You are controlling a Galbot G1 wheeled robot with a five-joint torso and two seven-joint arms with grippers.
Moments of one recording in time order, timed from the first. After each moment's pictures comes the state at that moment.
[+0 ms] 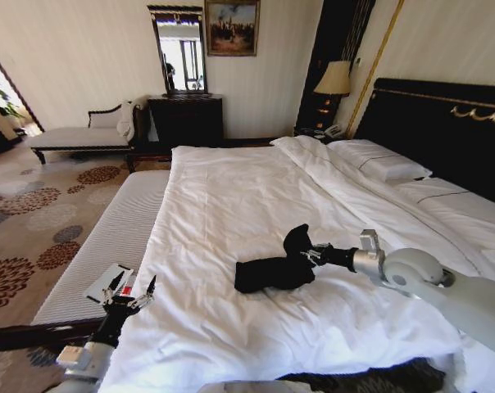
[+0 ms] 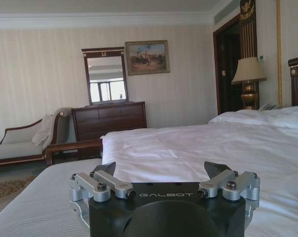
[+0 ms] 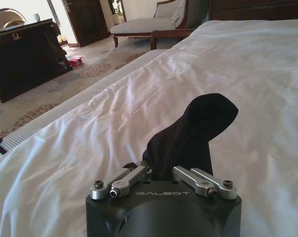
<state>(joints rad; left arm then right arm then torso) 2.00 -1.04 -0.78 -2.18 -0.44 -0.30 -0.06 -0.97 0.28 0.09 2.06 1.24 -0.38 -0.22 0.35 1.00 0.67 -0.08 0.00</state>
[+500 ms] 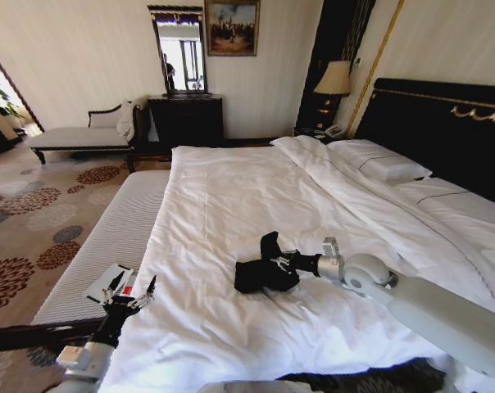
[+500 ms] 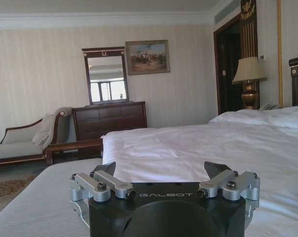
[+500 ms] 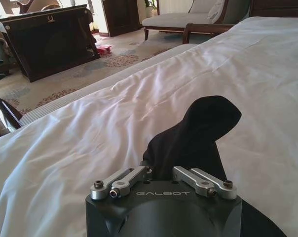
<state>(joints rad) 2.00 -1.04 -0.78 -2.18 -0.44 -0.30 -0.06 -0.70 0.47 -0.26 1.93 1.00 -0.35 -0.29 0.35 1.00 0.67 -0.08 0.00</state>
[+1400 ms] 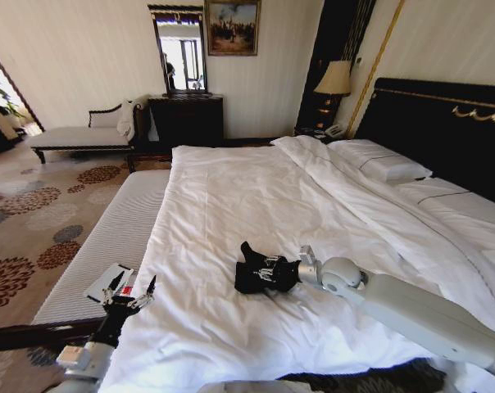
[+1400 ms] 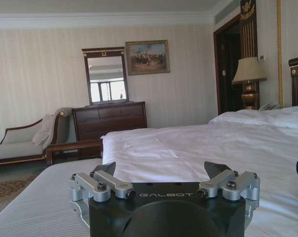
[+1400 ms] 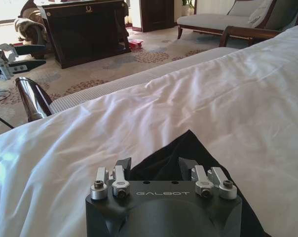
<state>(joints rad) 2.00 -1.04 -0.78 -2.18 -0.44 -0.30 -0.06 -0.47 0.51 -0.53 1.95 0.95 -0.31 -0.29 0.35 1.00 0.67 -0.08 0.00</state>
